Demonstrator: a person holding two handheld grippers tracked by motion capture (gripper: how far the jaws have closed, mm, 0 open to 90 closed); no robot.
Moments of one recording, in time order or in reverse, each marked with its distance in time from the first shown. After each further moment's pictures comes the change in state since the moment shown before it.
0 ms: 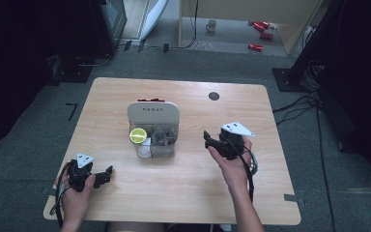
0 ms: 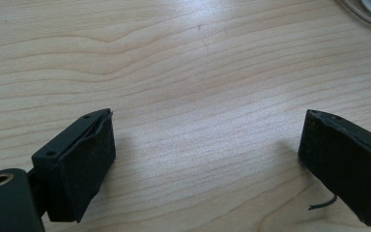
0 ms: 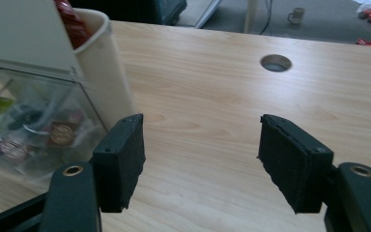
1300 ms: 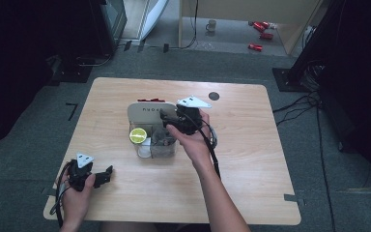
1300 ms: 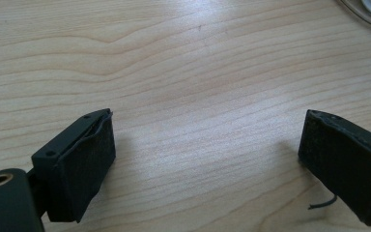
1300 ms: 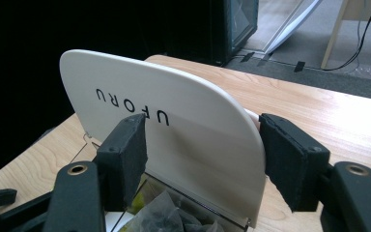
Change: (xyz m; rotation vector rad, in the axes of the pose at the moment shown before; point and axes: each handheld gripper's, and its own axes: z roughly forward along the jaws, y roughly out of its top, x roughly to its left) left arm 0.000 0.000 0.000 0.000 0.002 0.002; right arm 0.089 0.067 0.057 -0.052 0.249 -0.045
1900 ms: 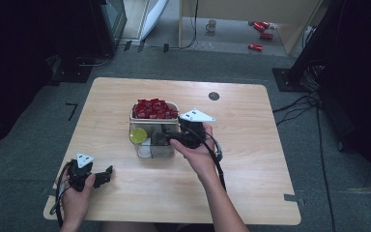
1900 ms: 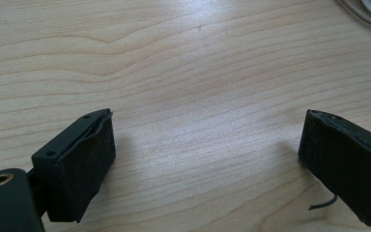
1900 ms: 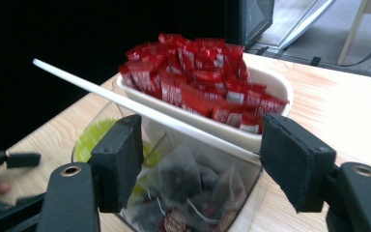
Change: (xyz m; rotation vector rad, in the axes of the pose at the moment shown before) left arm 0.000 0.000 0.000 0.000 -0.001 -0.004; right arm 0.004 -0.030 -0.022 0.017 0.056 -0.025
